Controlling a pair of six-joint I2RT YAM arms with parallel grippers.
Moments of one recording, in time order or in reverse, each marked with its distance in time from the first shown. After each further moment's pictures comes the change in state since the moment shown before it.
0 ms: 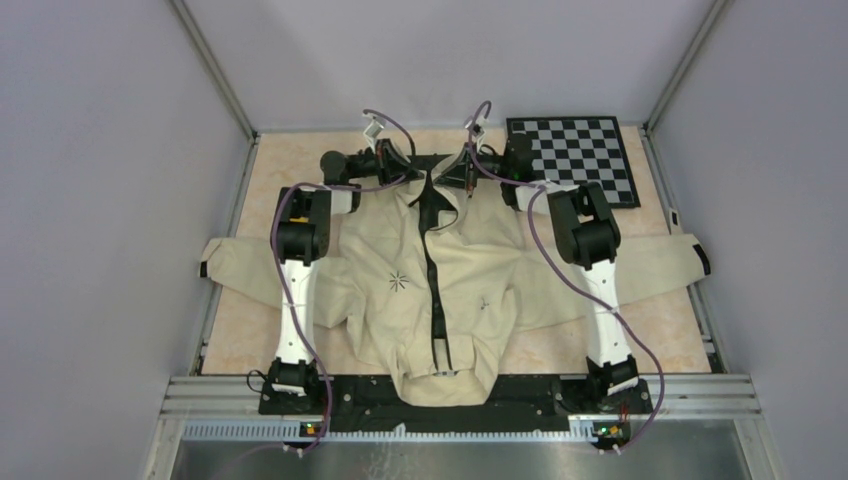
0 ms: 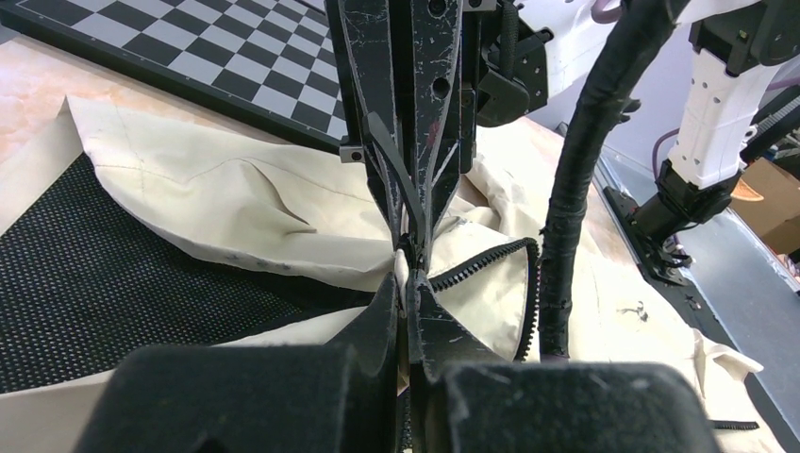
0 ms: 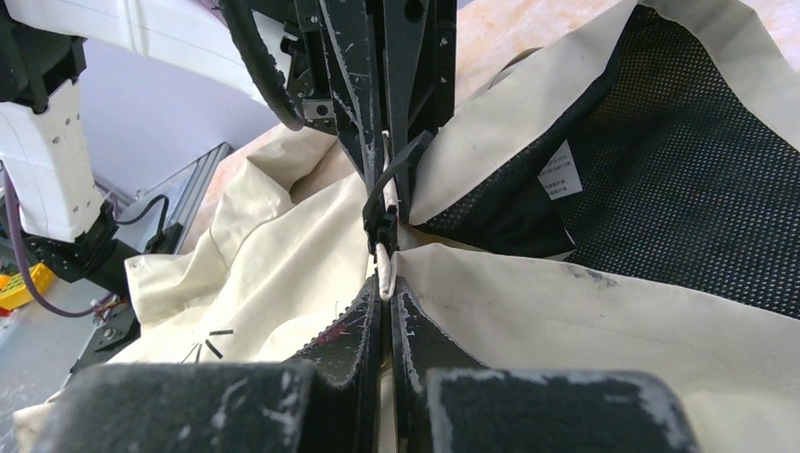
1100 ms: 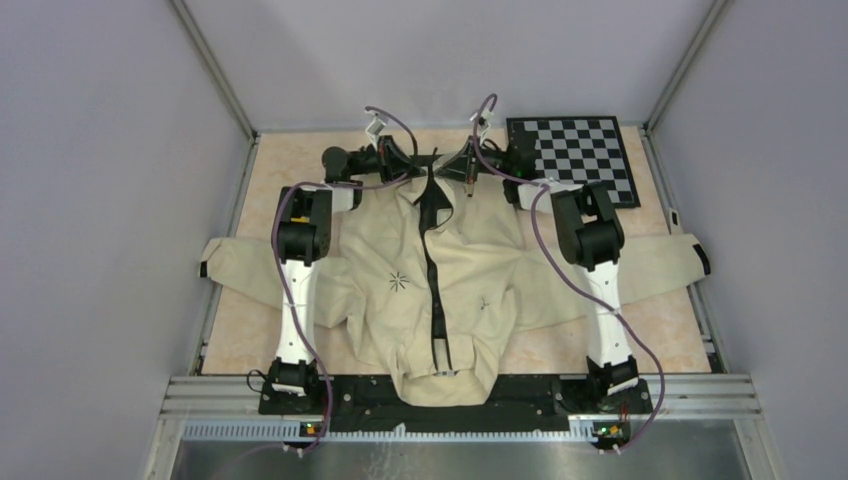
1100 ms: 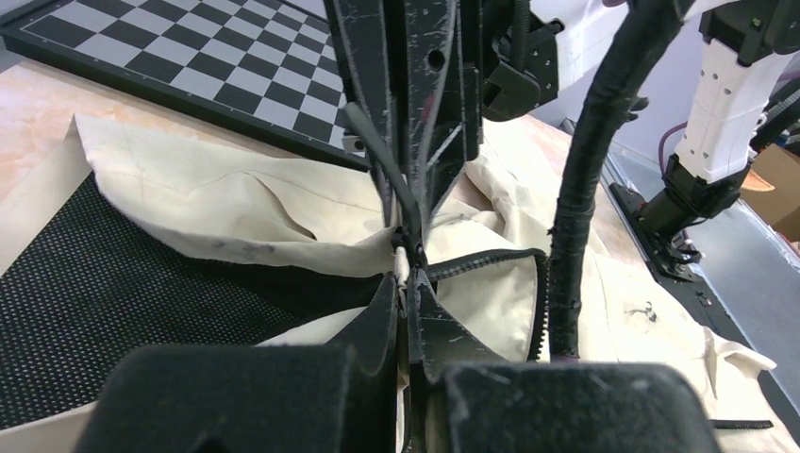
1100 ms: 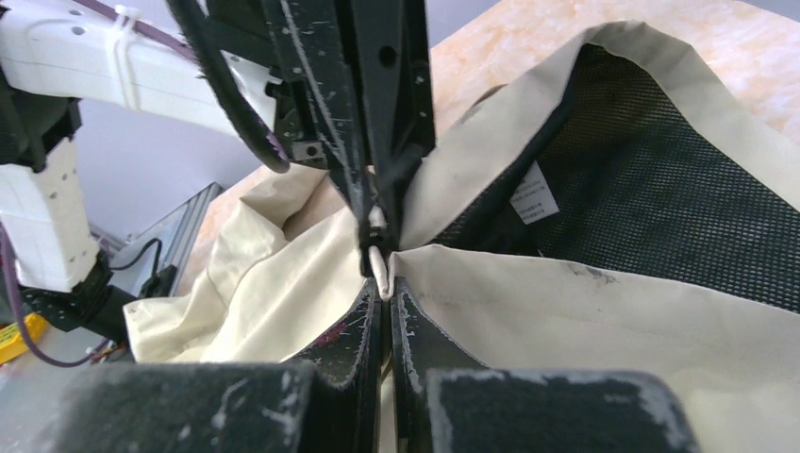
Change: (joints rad) left arm -0.011 0.000 0.032 -0.026 0.012 0.026; right arm -0.005 -0.032 -0.013 0.002 0.090 0.047
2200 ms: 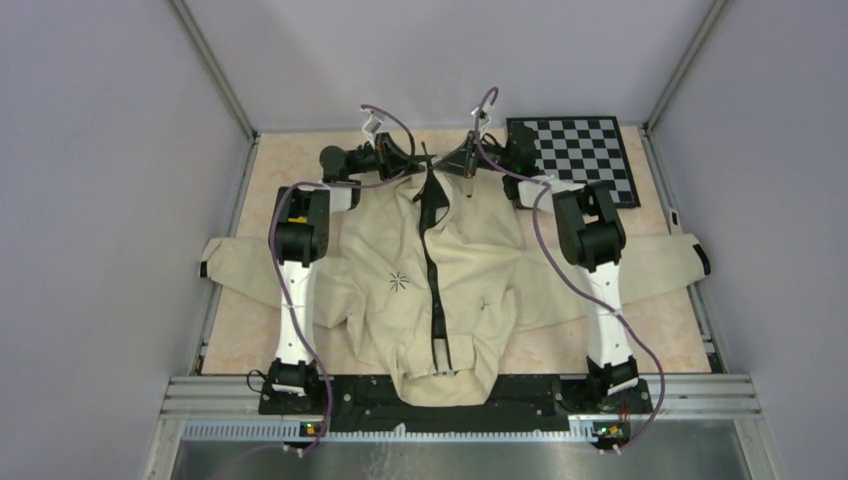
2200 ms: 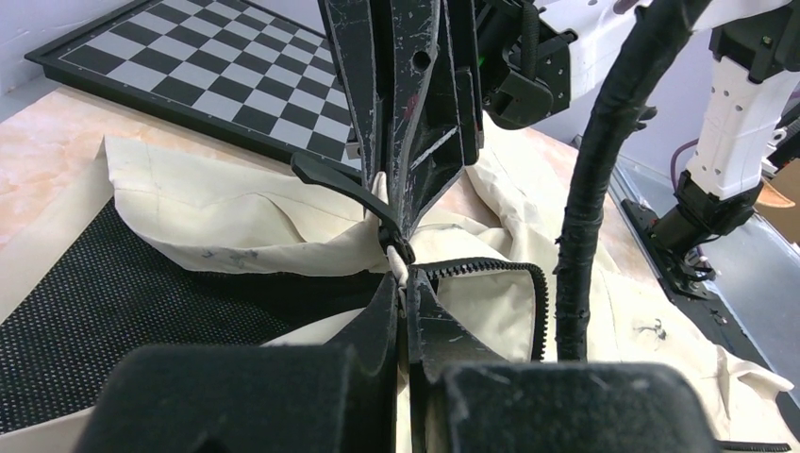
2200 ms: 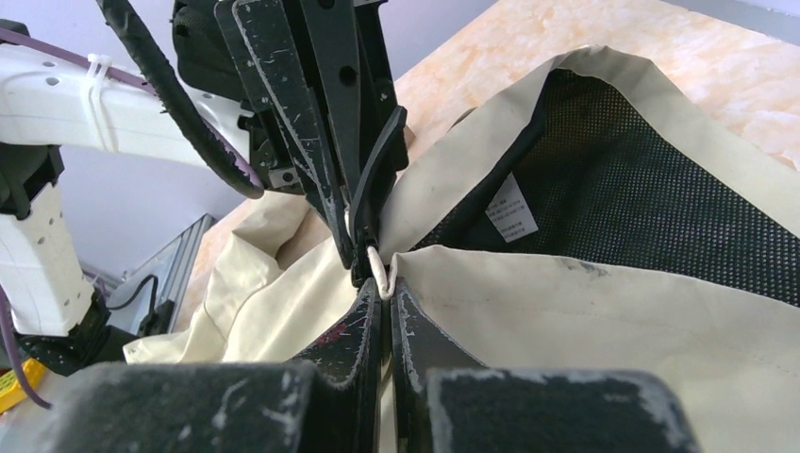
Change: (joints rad) left arm 0.005 -0.031 -0.027 -0.020 -0.044 0.039; right arm -0.006 -0.014 0.031 -0.063 0.061 0.016
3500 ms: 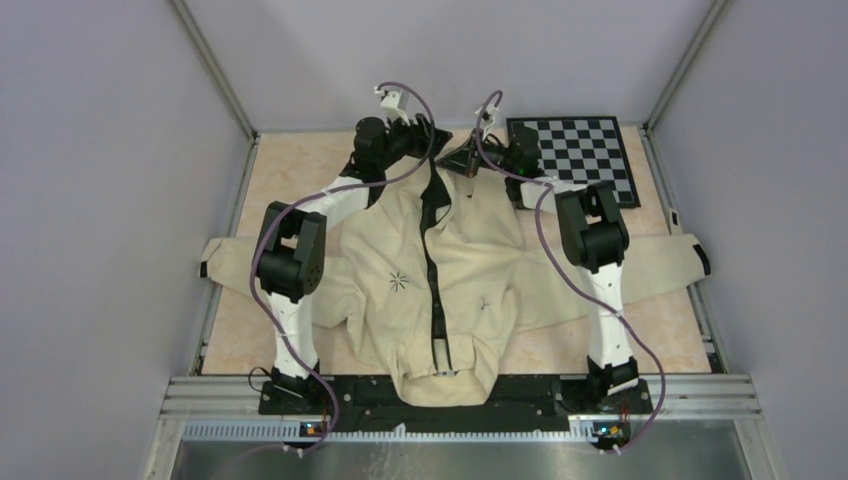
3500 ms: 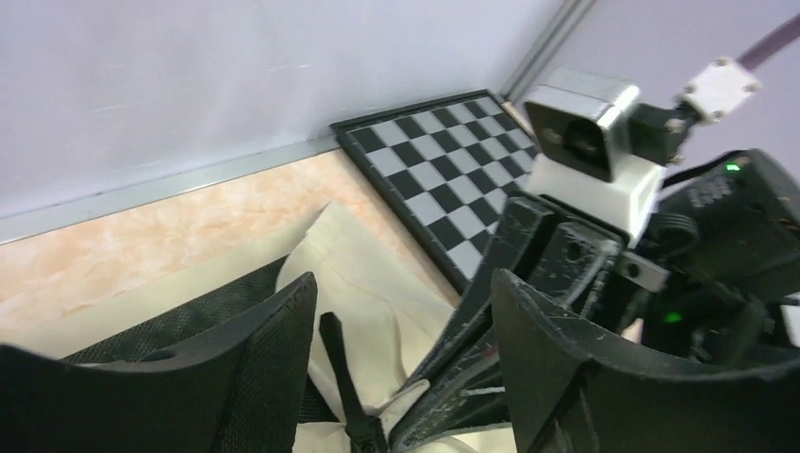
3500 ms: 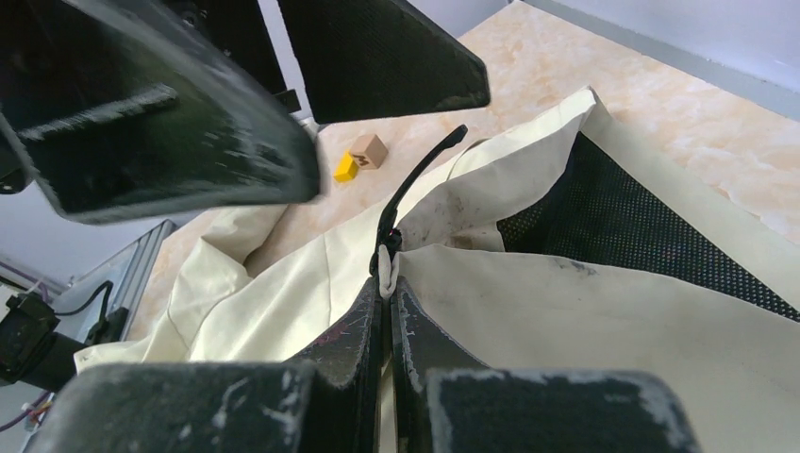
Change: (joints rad) left arm -0.198 -0.435 -0.183 -0.855 -0.898 0.574; right arm -0.005 -0.030 -0.052 0.042 0.049 -0.070
